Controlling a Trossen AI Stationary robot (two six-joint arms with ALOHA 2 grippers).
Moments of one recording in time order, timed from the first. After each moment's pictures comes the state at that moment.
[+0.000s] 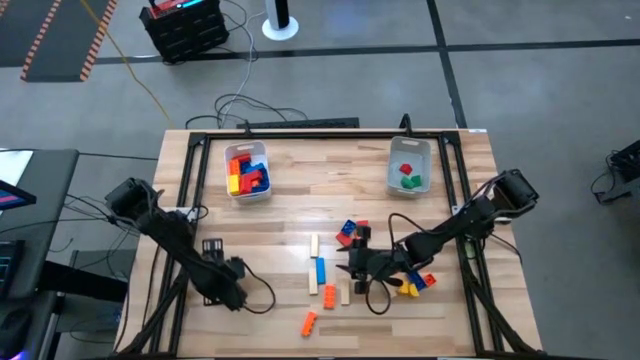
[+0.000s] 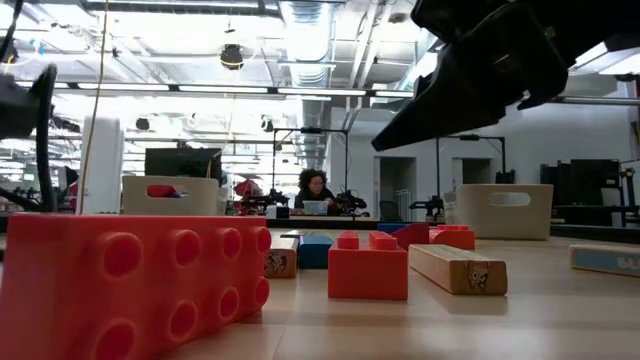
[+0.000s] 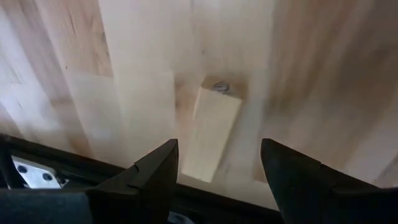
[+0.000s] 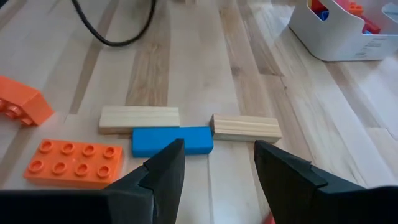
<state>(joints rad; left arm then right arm) -0.74 1.63 0.93 -1.18 0.00 -0.84 0.45 1.66 0.80 0.25 0.52 0.15</state>
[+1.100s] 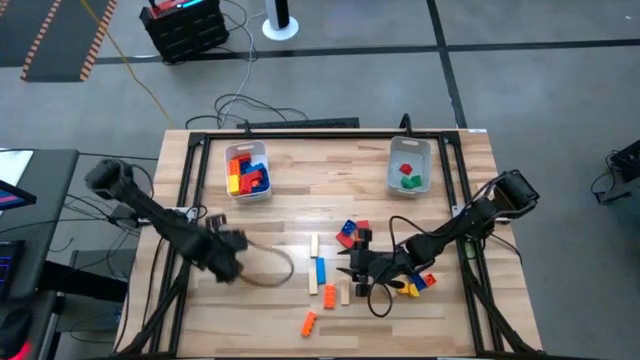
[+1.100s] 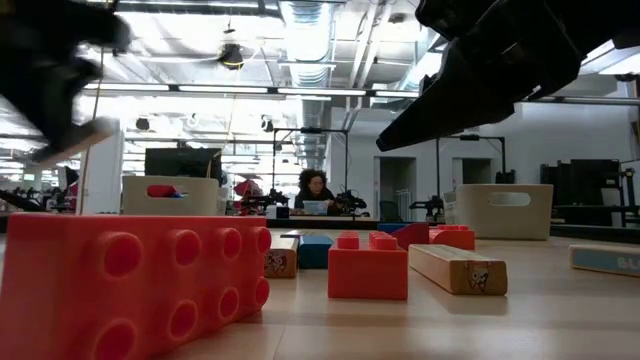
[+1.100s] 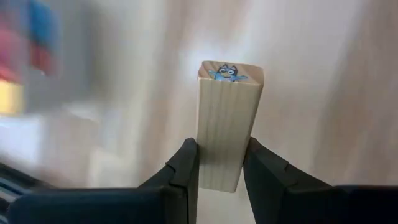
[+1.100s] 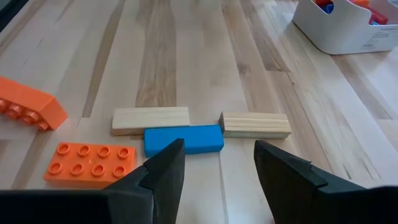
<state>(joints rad) -0.58 1.29 0.91 -1.14 -0.38 -0.81 0.47 1.66 0.80 0.24 0.52 0.21</state>
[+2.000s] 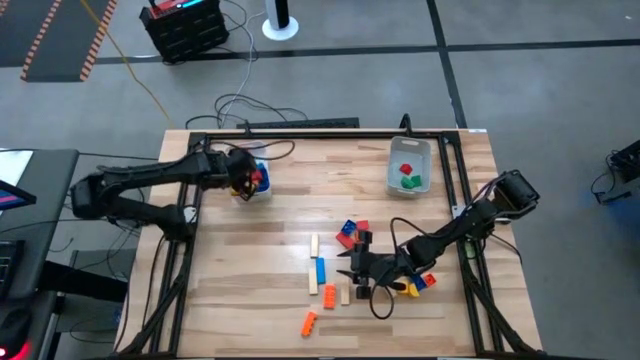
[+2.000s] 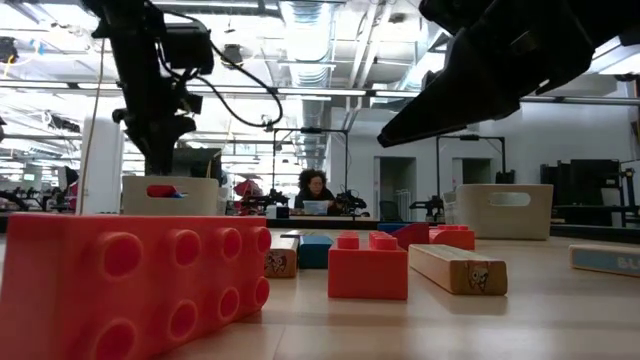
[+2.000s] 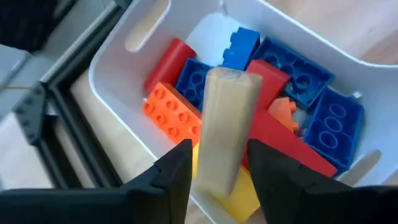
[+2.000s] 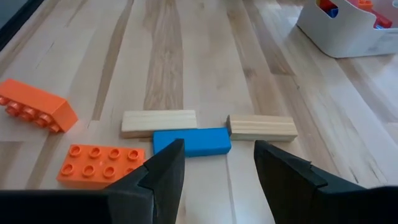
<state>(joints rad) 0.43 1.18 0.82 -0.84 -0.49 -0.34 0.49 1.66 0.80 0.25 0.52 0.22</state>
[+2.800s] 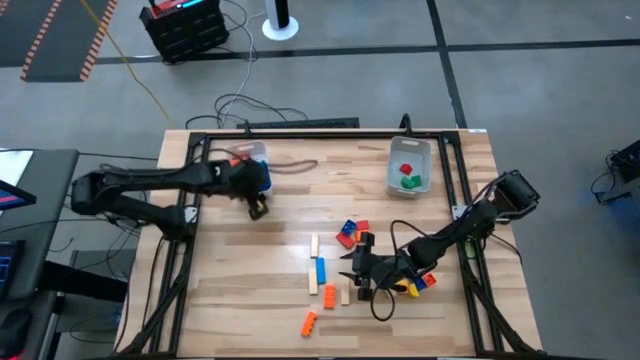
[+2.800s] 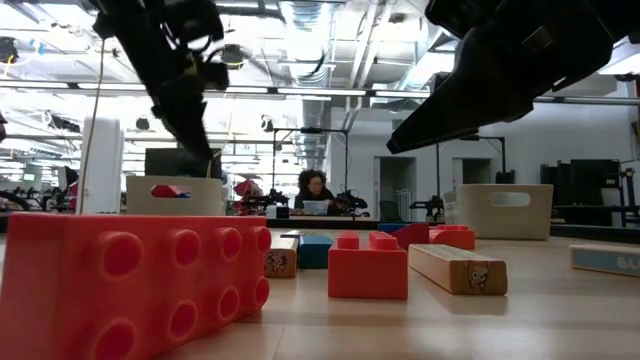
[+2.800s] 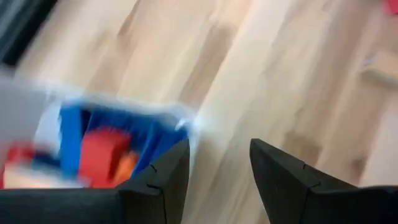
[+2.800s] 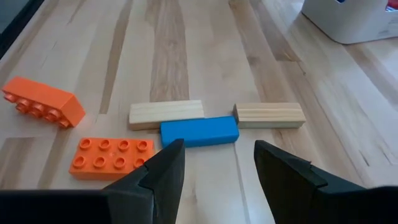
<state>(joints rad) 0.25 1.18 0.81 -0.58 -0.20 -0.12 0.51 1.66 0.80 0.22 0.52 0.29</state>
